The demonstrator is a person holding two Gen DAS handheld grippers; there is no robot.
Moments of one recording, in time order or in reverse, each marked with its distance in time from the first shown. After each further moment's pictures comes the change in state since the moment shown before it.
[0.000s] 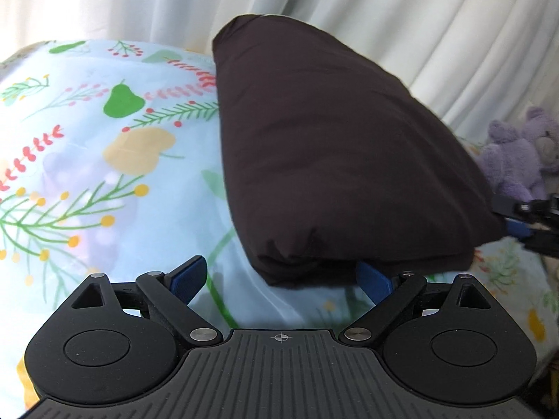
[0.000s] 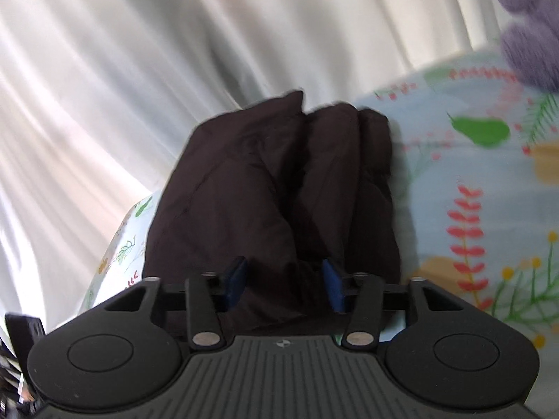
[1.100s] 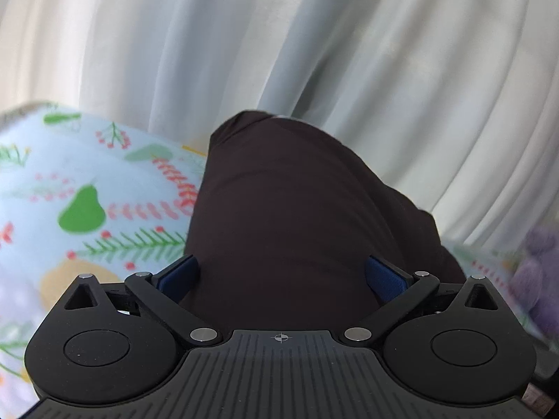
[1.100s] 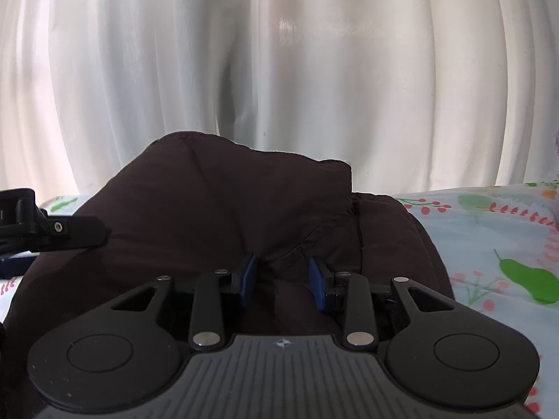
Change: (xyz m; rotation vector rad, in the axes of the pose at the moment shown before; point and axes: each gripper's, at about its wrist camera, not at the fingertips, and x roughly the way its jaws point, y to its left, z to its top) left arm 0.071 -0.023 0.092 -0.133 -0.347 0.054; right arm 0.141 0.027 0.011 -0.359 -0.288 -0.257
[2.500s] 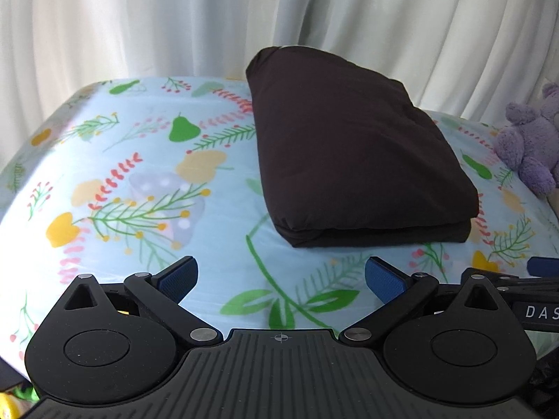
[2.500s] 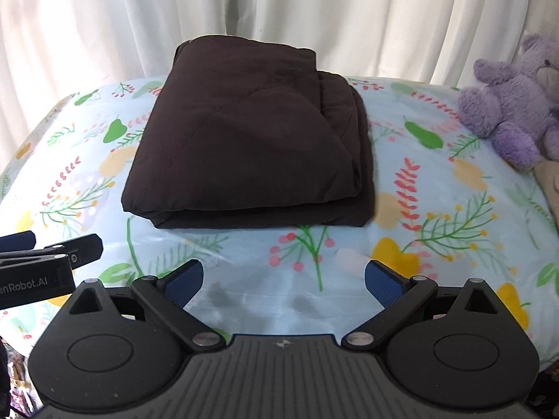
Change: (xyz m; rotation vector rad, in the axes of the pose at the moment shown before) left arm -0.208 0.003 -0.024 0.231 0.327 0.150; right arm -0.208 0.065 0.012 0.002 0.520 -0.178
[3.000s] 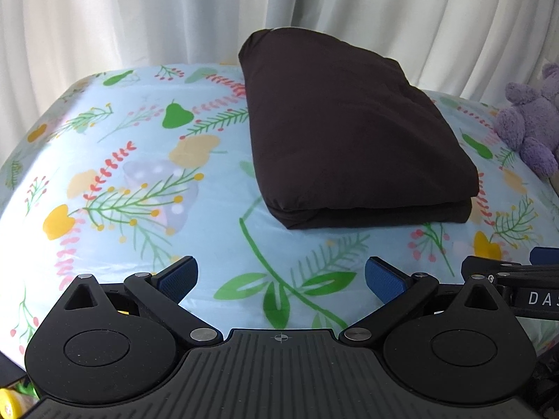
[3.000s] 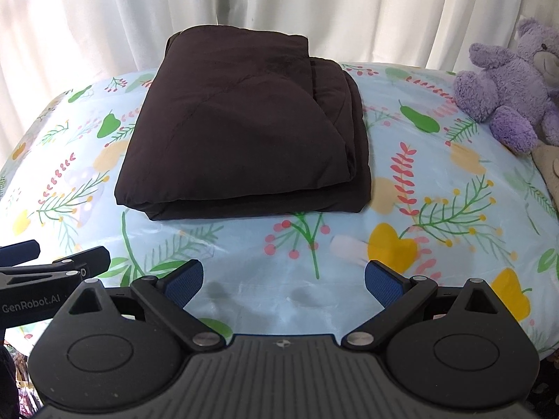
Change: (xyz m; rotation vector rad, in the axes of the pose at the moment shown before) left arm 0.008 -0.010 -0.004 0.028 0.056 0.006; right arm 0.006 -0.004 -0.001 0.027 0.031 0.010
